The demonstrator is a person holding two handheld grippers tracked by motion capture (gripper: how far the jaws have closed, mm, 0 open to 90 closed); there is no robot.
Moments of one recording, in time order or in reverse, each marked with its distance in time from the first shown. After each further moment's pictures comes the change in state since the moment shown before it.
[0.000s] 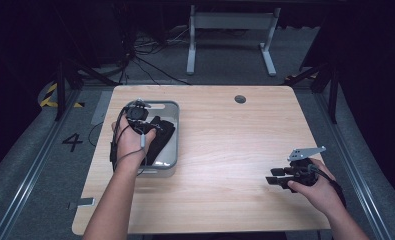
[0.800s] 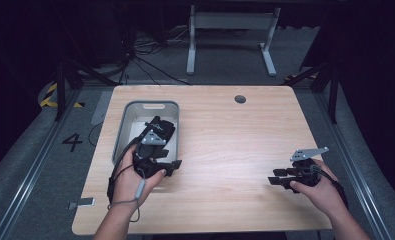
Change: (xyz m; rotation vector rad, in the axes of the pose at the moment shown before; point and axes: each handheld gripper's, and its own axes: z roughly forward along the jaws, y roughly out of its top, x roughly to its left) left arm -0.069 -0.082 -0.045 -0.131 -0.300 0.320; right arm -0.005 -0.006 -0.002 0.001 -0.011 0.022
